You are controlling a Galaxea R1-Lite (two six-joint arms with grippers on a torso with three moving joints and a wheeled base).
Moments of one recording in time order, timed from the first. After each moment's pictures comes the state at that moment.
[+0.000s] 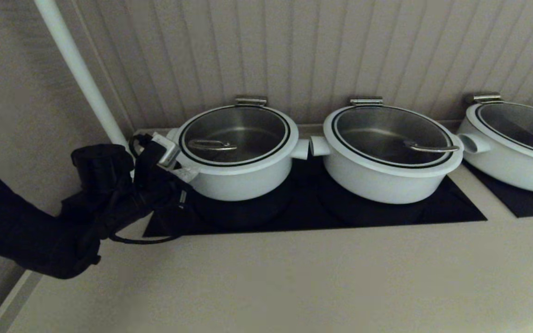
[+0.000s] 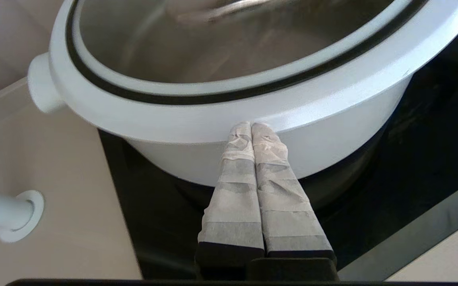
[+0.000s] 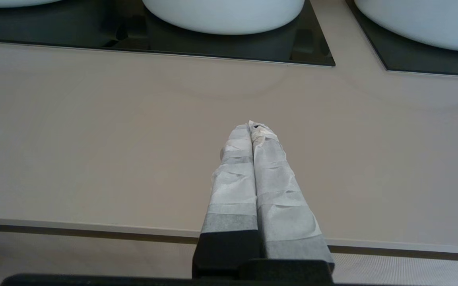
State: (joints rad) left arm -0.22 1.86 -0.70 -1.00 -0.17 0.29; right arm 0.00 0.00 0.00 0.01 0.04 -0.08
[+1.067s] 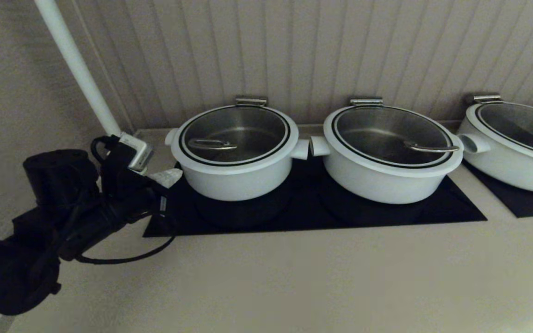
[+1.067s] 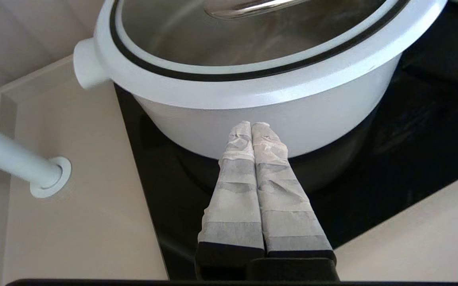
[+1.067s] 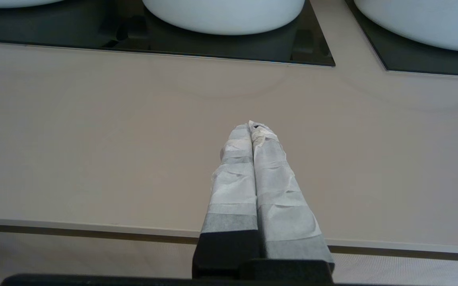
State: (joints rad) left arm -0.22 1.70 -0.54 -1.03 -0.12 0.23; right arm 0.00 0.00 0.00 0.00 0.04 -0.08
